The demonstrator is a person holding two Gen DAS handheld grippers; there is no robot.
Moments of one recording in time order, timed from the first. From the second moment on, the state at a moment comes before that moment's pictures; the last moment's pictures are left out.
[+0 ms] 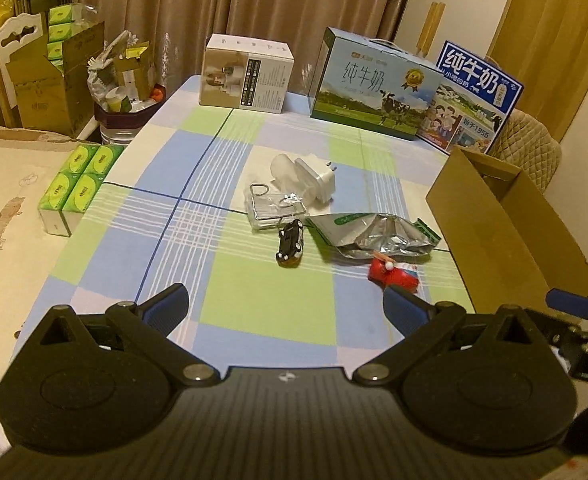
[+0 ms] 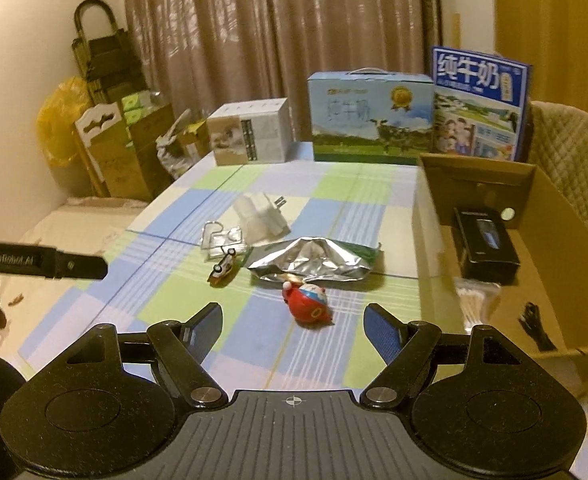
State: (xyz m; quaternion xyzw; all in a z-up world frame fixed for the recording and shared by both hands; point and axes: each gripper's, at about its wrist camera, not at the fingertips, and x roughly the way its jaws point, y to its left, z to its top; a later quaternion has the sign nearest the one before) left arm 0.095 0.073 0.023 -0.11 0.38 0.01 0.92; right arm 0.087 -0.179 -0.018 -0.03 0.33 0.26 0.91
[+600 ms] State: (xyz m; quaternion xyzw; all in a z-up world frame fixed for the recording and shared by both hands) left arm 0.209 0.070 -0.057 -0.06 0.42 -0.02 0.90; right arm 0.182 -0.139 -0.116 -0.08 0.37 0.27 0.88
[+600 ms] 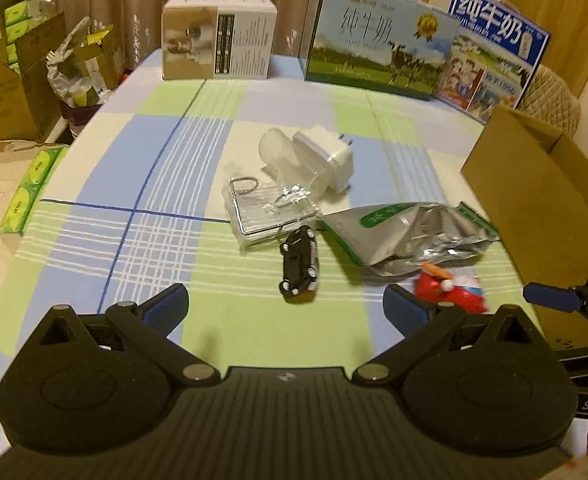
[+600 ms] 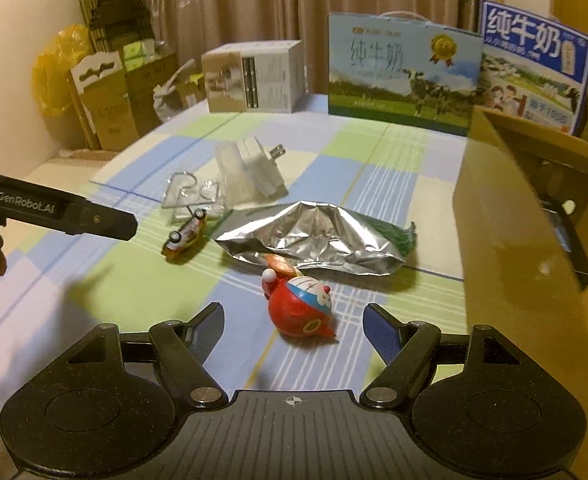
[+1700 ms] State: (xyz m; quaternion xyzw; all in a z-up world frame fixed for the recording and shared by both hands) left arm 0.270 0.072 -0.108 -0.10 0.45 -0.06 0.88; right arm 0.226 -0.128 -0.148 -0.06 0.41 0.23 0.88
